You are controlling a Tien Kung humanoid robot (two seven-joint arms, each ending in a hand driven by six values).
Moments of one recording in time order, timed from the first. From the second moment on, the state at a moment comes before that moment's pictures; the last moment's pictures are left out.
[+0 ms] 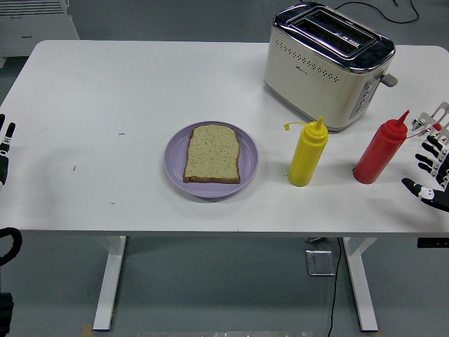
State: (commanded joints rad) left arm -0.09 0.00 -1.93 -1.39 0.52 0.09 0.06; right arm -0.04 -0.38 1.49 1.31 -1.16 0.14 0.27
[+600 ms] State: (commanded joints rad) left arm -0.09 0.00 -1.93 -1.38 0.52 0.09 0.06; right arm 0.12 -0.30 1.38 1.26 -1.12 0.07 0.27
